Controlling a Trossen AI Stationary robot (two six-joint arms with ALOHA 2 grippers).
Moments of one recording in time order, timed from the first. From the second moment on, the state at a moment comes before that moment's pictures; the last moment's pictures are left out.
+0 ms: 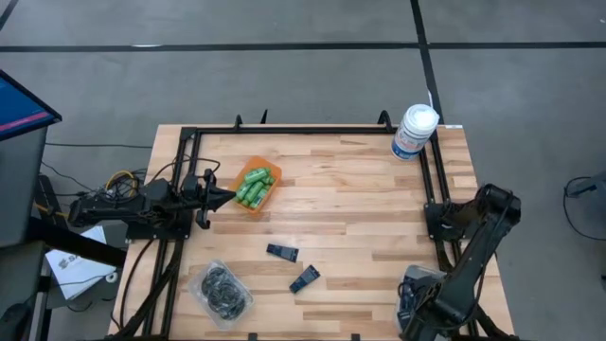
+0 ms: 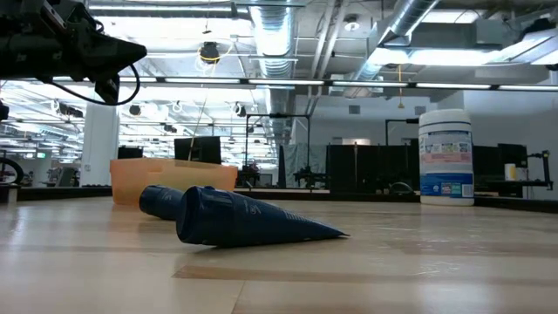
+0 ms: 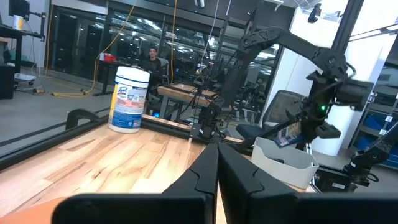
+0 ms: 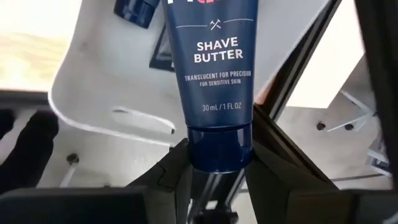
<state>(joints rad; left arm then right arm) 0.04 0.02 0.01 0.16 -0.09 -0.24 0.99 1.78 1.50 -1.29 -0.42 2.33</state>
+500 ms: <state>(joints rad) 0.04 0.02 0.01 0.16 -0.08 -0.24 0.98 1.89 1.50 -1.25 -0.43 2.26</state>
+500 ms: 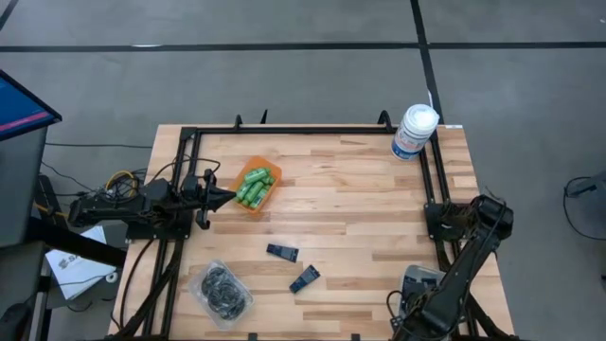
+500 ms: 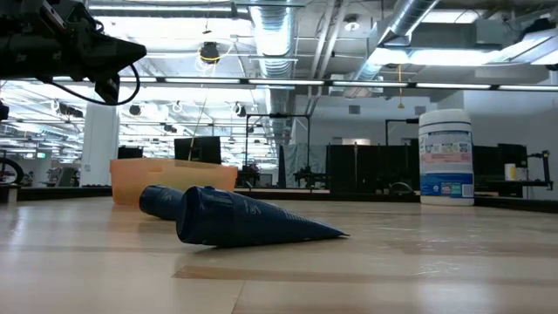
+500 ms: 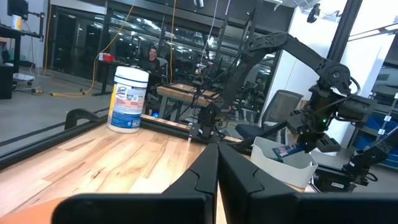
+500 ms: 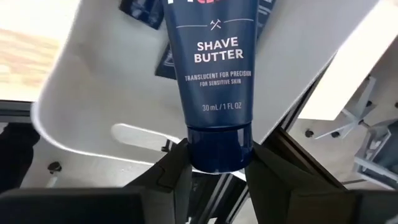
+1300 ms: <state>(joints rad) 0.04 0.02 0.01 0.16 -0.09 -0.24 1.05 1.89 1.50 -1.24 -0.42 2.04</state>
